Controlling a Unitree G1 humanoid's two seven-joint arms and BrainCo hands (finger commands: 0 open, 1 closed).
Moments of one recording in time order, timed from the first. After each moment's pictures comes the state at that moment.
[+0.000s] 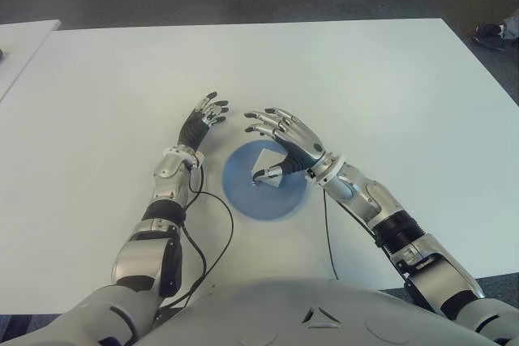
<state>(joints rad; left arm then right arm) -0.35 0.14 0.17 0.92 -0.17 -0.45 -0.43 -0.27 -0.36 0.50 0.26 -0.81 -0.59 -0.27</state>
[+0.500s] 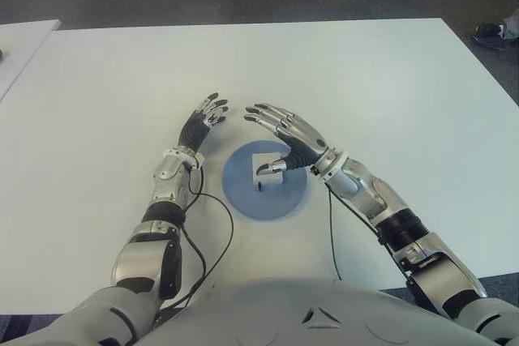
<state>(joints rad) -0.35 0.14 0.17 0.91 -0.17 -0.46 -0.44 -0.27 -0.36 0.47 0.24 -0.70 -0.59 -0.14</state>
